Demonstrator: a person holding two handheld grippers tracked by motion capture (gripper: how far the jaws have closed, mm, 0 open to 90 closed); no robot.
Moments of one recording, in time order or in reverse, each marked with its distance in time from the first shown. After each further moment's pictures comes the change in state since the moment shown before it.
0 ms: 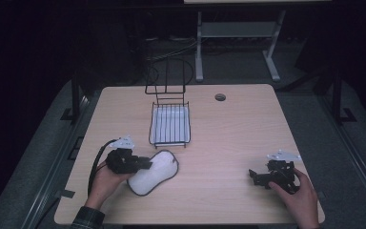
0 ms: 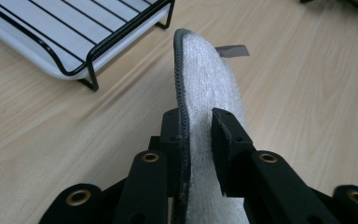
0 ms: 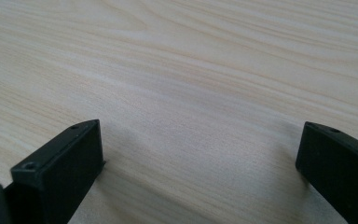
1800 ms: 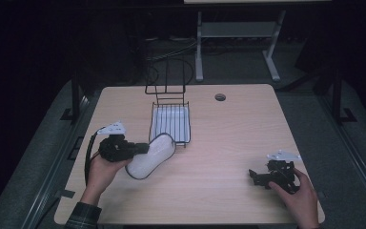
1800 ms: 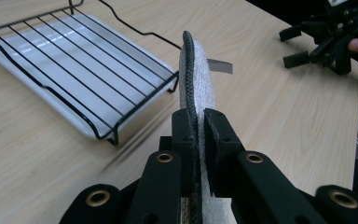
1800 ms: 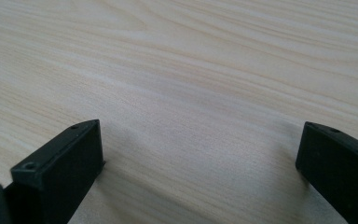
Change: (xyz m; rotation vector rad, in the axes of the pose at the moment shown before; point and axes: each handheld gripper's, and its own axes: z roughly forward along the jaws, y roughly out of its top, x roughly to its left) left arm -0.001 0.037 -0.032 -0.141 0.037 -0.037; right arm 0.000 0.000 0.000 0.000 0.000 0.001
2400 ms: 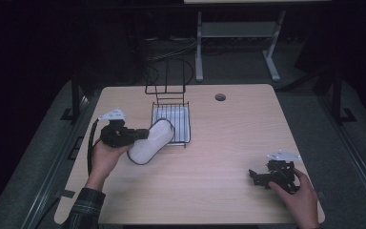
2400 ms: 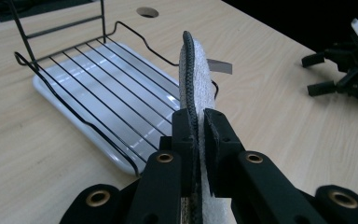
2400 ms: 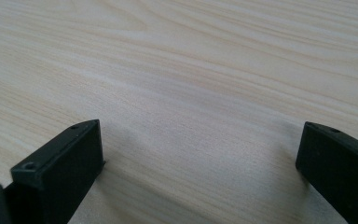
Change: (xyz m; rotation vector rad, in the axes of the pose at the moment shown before) left arm 0.027 0.025 0.008 -0.043 0.046 -0.019; right arm 0.000 0.000 0.000 0.001 0.002 -0.003
